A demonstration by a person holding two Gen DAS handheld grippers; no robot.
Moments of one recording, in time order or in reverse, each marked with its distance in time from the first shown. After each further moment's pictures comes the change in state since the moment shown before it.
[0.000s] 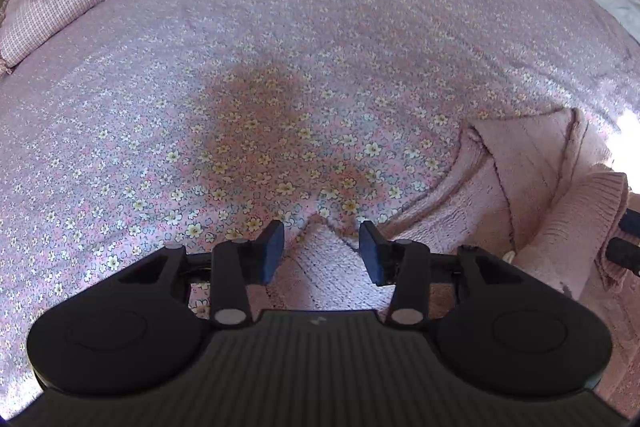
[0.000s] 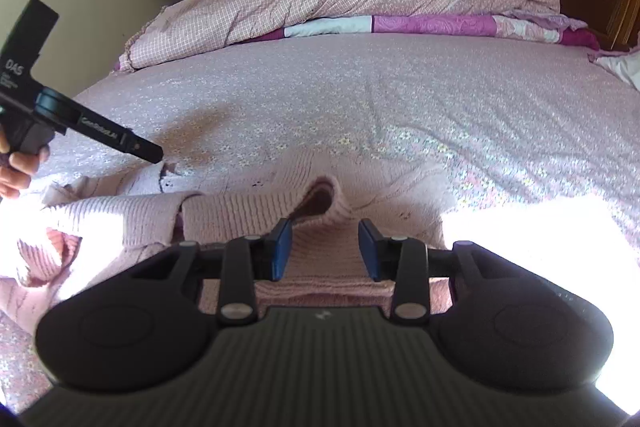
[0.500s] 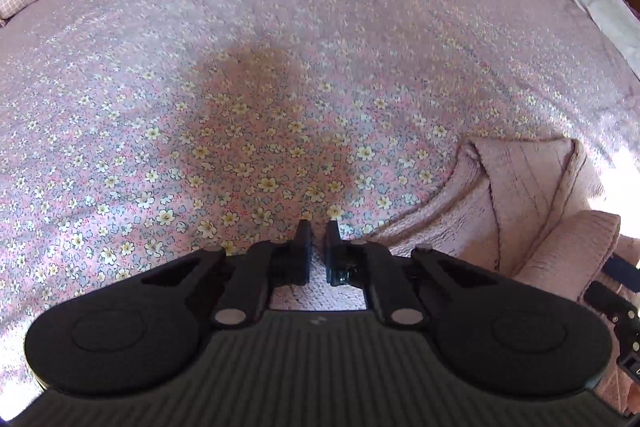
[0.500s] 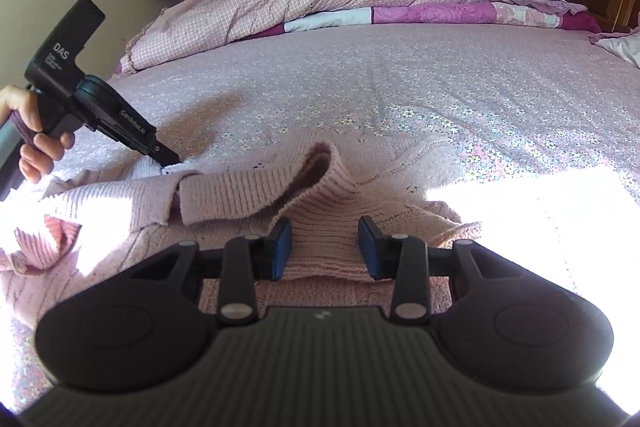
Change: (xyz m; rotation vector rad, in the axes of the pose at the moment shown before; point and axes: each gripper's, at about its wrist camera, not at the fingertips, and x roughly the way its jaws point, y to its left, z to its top) left arm 0.006 0.007 -0.002 -0.148 -0.022 -0.054; right arm 0.003 0.000 -0.016 0.013 -0.016 0.013
